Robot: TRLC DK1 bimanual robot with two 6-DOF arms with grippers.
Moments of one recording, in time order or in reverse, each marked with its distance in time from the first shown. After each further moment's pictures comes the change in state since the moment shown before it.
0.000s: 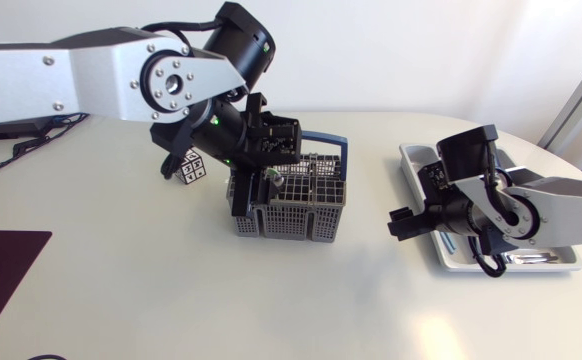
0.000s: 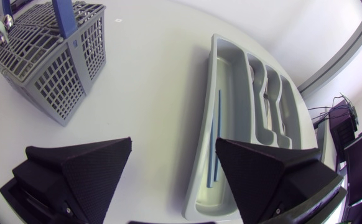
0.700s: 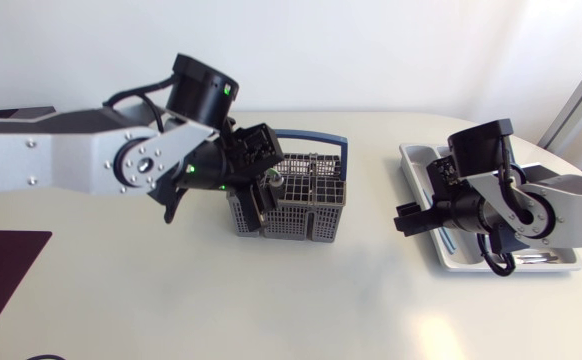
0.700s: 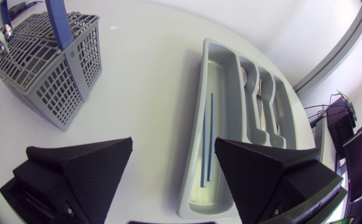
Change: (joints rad) left arm 0.040 -0.115 -0.317 0.441 0.076 -0.357; right arm -0.018 -0.047 0.000 -0.019 0.000 0.004
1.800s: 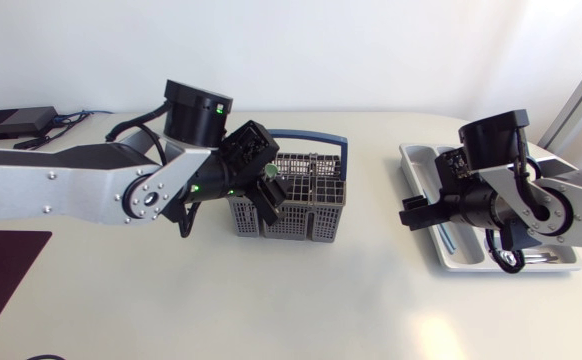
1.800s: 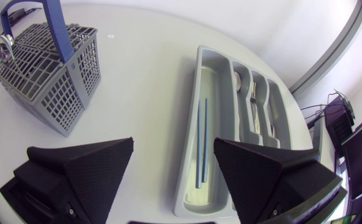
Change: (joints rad) left arm 0.001 0.011 -0.137 0.317 -0.012 -0.280; right arm -0.008 -0.053 0.014 -0.034 0.000 0.005
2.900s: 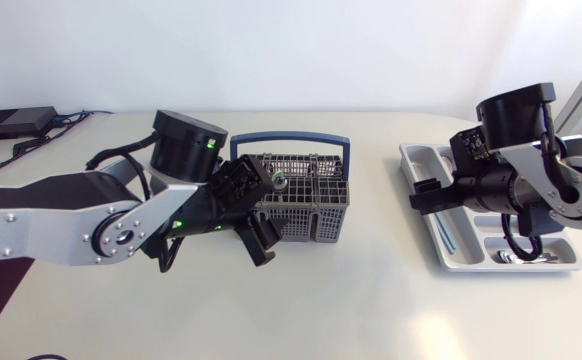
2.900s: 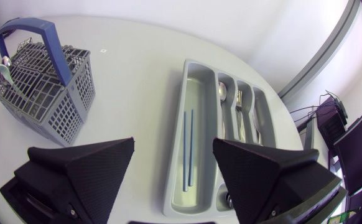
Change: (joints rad) left arm -0.056 -0.106 -0.132 -0.073 0.008 0.002; right arm -0.007 -0.060 0.069 -0.082 0.034 0.000
